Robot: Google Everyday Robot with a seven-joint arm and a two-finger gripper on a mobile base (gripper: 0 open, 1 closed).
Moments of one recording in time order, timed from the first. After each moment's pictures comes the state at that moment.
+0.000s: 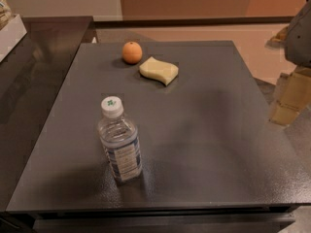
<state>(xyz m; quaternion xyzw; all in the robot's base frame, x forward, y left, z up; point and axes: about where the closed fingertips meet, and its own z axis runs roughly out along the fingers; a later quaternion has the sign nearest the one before) 0.438 -0.217 0.976 -0.60 0.78 -0.03 0.16</state>
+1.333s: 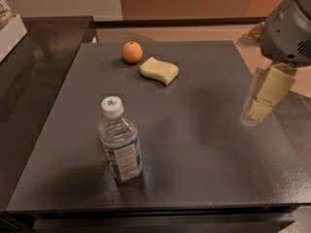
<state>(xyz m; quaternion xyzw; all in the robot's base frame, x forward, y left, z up) 0.446 -0.165 0.979 -0.64 0.74 0.04 0.21</state>
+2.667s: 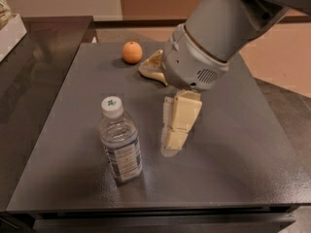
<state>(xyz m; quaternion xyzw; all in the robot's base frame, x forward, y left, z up) 0.406 -0.001 0.951 -0.76 0.59 0.16 0.22</state>
